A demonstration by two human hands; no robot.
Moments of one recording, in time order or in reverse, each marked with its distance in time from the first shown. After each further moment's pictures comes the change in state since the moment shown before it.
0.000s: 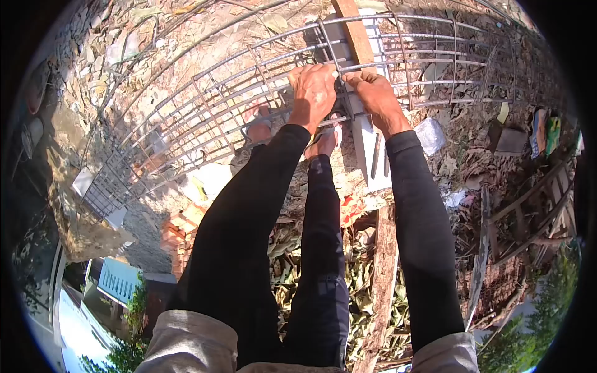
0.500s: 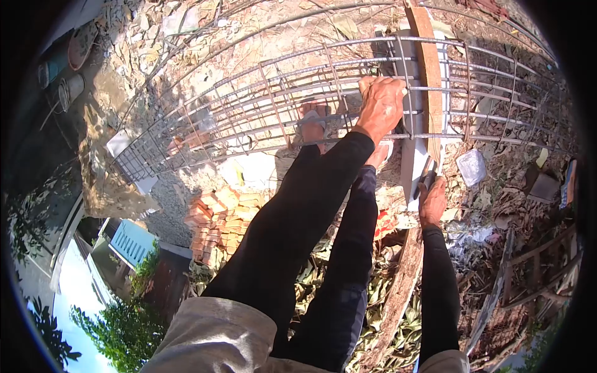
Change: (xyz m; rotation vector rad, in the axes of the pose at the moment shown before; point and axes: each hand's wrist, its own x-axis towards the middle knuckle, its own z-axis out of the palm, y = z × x) left_hand 0.001 0.008 0.000 -0.054 0.081 0.028; right_hand -0.086 0.252 -0.062 -0.951 0.262 -0.112
